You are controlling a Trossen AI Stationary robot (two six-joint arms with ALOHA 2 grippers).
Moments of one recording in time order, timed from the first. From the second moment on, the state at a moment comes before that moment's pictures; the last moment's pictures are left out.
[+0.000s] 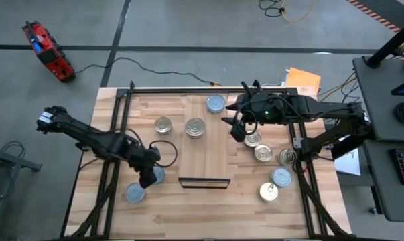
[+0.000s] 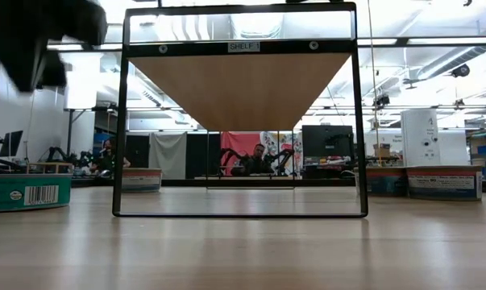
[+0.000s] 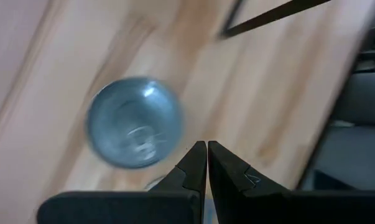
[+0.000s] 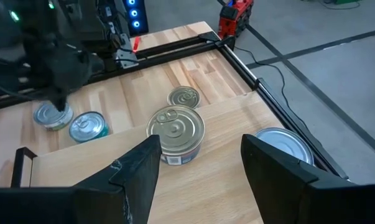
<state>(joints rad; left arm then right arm) -0.35 1.14 0.85 -0.87 0.12 -0.89 0.00 1.37 1.52 -0.71 0.29 0.22</state>
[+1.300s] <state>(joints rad) -0.40 1.21 0.60 -0.60 0.04 -0.90 0.00 1.37 1.42 -0.70 0.32 0.30</state>
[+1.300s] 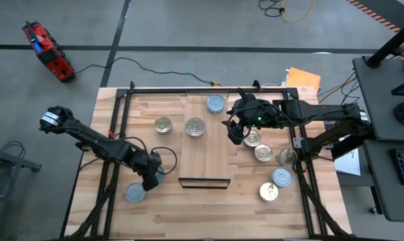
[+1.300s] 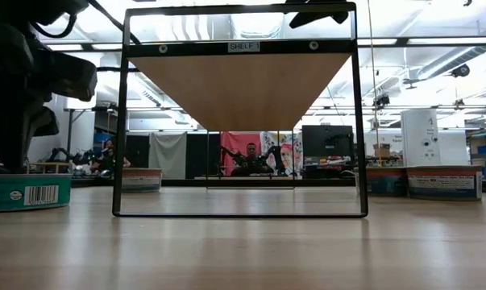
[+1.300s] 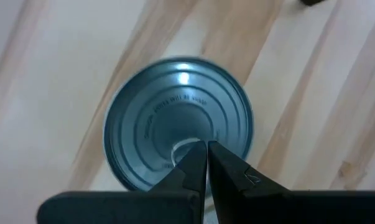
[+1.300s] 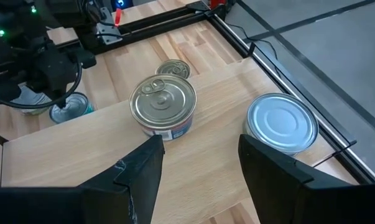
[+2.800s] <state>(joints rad) -0.60 1.41 0.88 -0.59 0.08 -0.98 0.05 1.36 1.42 -0.71 0.31 0.32</state>
